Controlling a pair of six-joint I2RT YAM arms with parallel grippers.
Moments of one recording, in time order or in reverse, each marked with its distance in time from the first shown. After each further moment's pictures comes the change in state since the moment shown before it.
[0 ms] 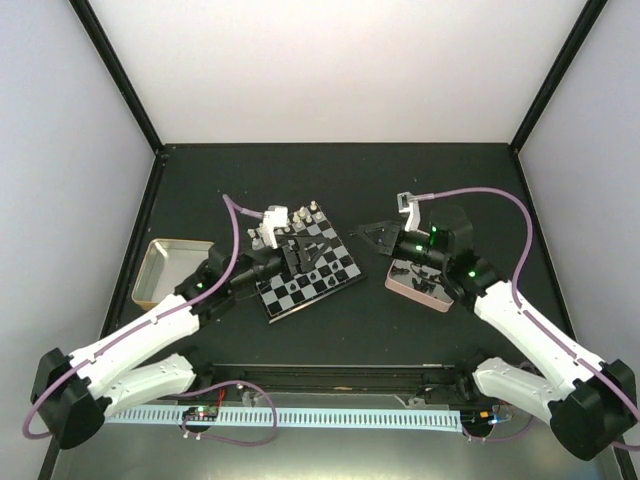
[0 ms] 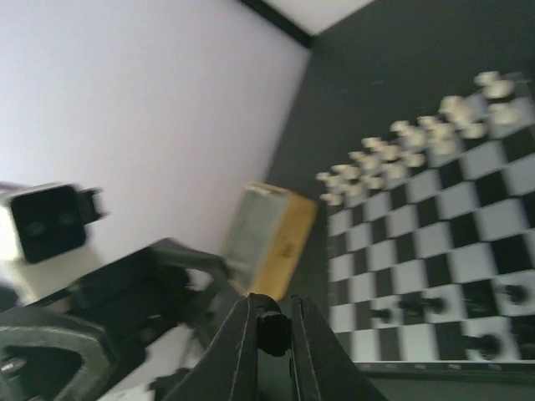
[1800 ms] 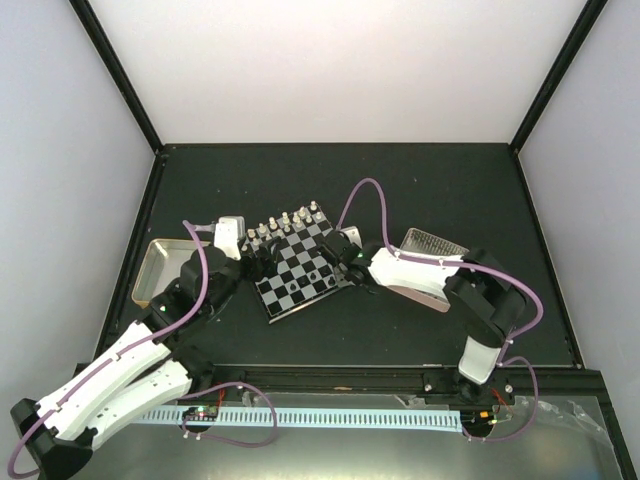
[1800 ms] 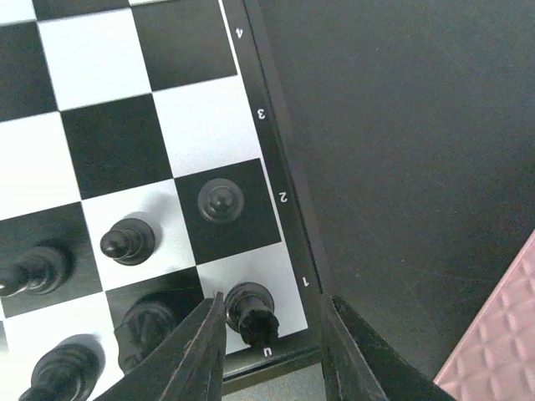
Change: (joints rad) left arm 0.027 -0.301 -0.014 -0.447 -0.572 0.321; right arm 0.377 0.778 0.360 -0.558 0.967 -0.367
